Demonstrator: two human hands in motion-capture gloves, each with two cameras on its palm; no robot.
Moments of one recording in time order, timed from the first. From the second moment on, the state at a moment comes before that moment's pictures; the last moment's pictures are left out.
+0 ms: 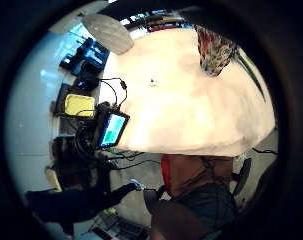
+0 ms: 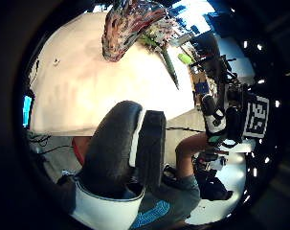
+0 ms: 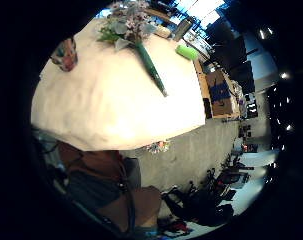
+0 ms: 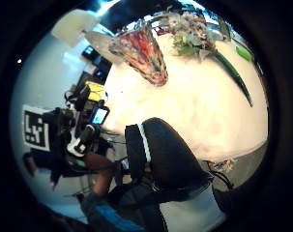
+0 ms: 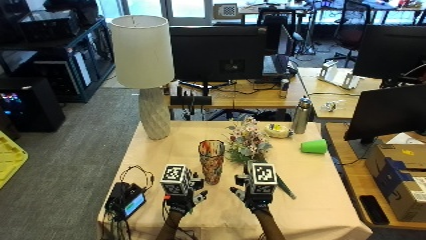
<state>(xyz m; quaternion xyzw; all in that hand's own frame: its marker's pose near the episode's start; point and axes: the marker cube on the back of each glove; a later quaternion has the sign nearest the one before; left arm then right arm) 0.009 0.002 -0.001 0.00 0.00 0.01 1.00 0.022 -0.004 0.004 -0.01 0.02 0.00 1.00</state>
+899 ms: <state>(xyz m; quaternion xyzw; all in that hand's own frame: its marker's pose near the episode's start) -0.006 -0.007 0.007 0.04 0.02 0.01 1.00 0.202 -0.094 0.121 -0.16 -0.11 0.19 0.96</state>
